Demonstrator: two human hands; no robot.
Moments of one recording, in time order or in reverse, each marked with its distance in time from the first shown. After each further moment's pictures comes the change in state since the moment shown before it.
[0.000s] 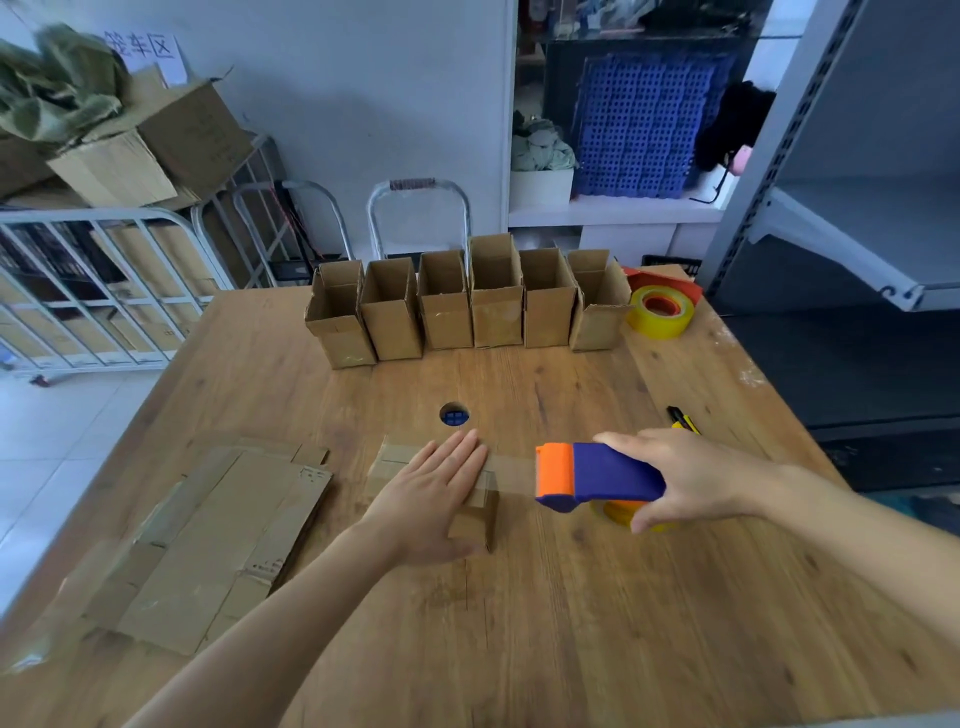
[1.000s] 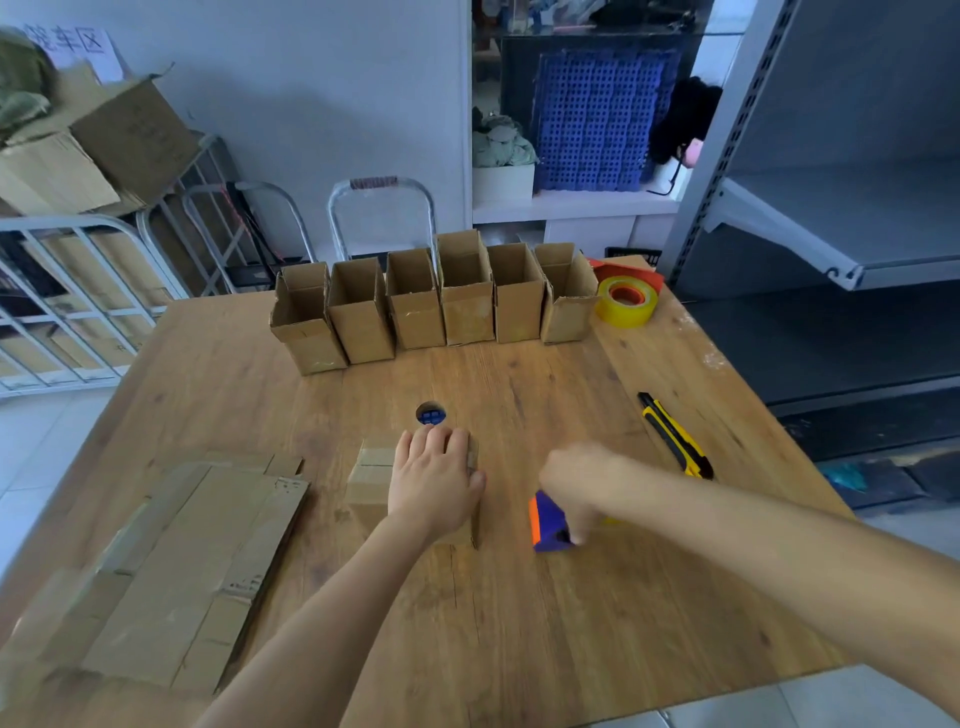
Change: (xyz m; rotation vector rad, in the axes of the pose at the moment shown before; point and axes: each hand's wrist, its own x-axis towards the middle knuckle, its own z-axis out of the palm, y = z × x) left_hand 0.035 0.026 0.000 -0.221 0.193 -0.336; right_hand 0.055 -0.077 0.021 -0.481 -0.319 0.211
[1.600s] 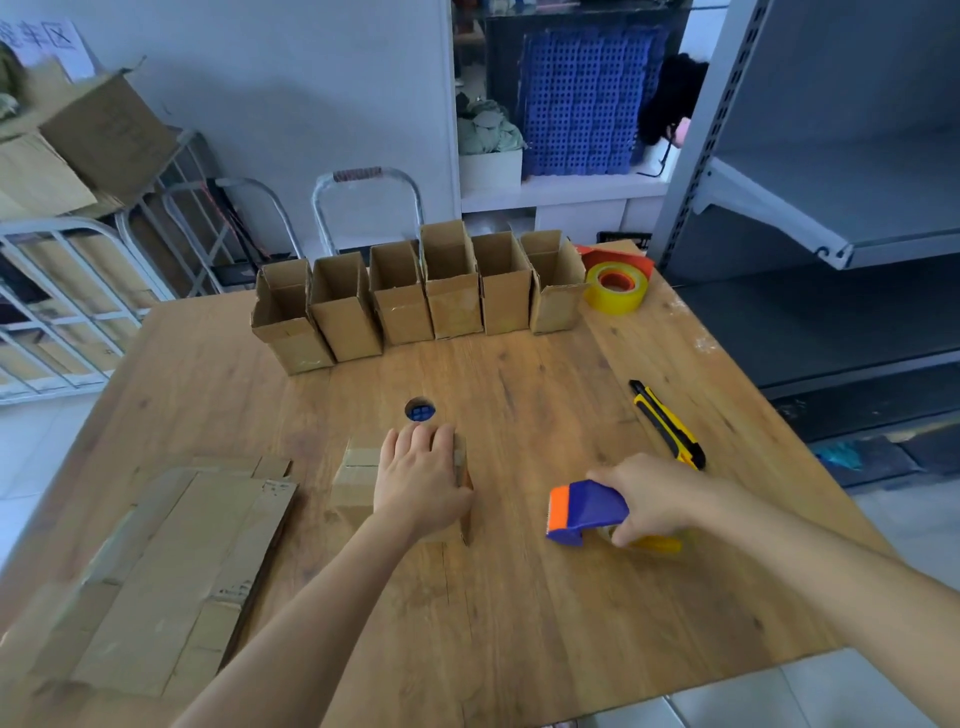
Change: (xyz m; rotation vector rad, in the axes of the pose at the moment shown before) left_hand 0.004 -0.002 -0.003 0.008 -0.113 -0.009; right_hand -0.025 0.059 0.075 0.386 0.063 0.030
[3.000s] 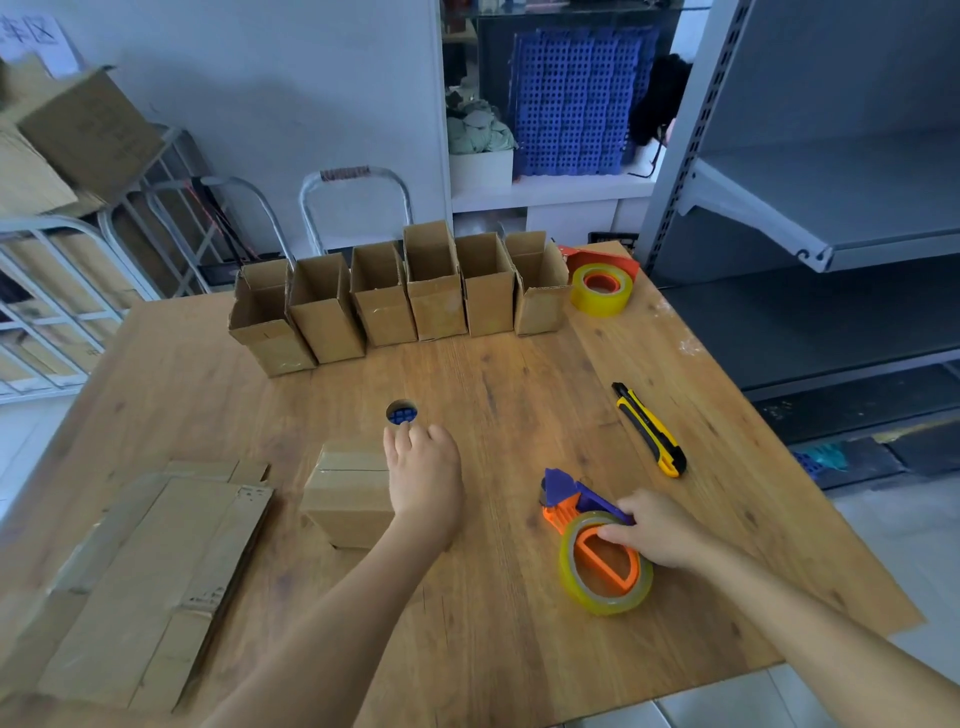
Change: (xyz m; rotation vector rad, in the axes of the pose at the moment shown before) left_hand 0.016 0.048 0.012 0.096 0.095 -0.224; right_hand -0.002 0.034 0.066 0.588 0.153 0.253
